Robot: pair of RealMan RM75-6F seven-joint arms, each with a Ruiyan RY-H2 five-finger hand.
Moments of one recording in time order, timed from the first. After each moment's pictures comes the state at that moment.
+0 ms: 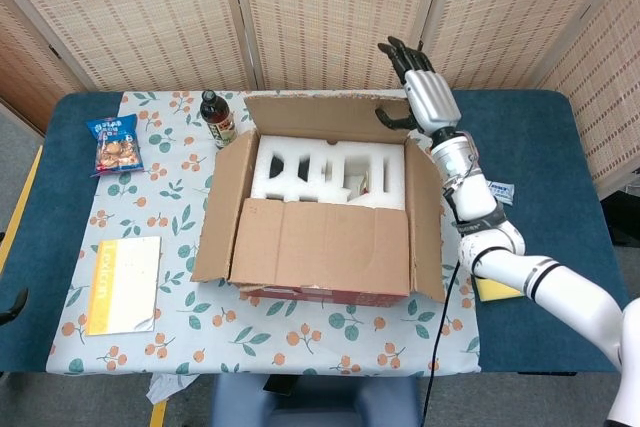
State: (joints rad) left arm -0.10 -1.05 -0.07 -1.41 1.41 1.44 -0.44; right arm 0.99 -1.42 0.52 -1.10 -1.06 0.75 0.16
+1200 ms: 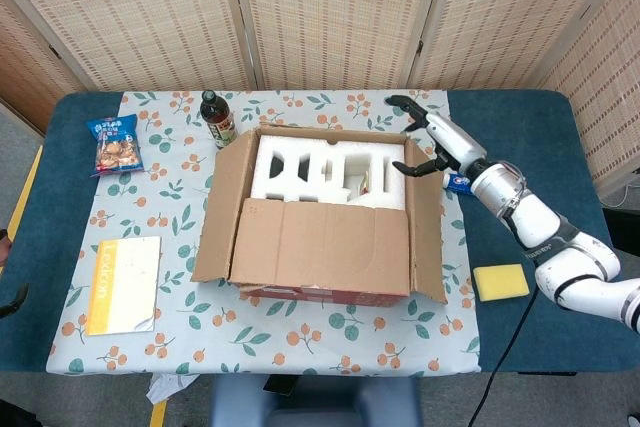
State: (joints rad) left arm -0.13 -1.08 -0.10 -1.37 1.36 1.33 -0.39; right arm 0.87 -1.03 0.36 -1.43 -1.44 0.55 0.99
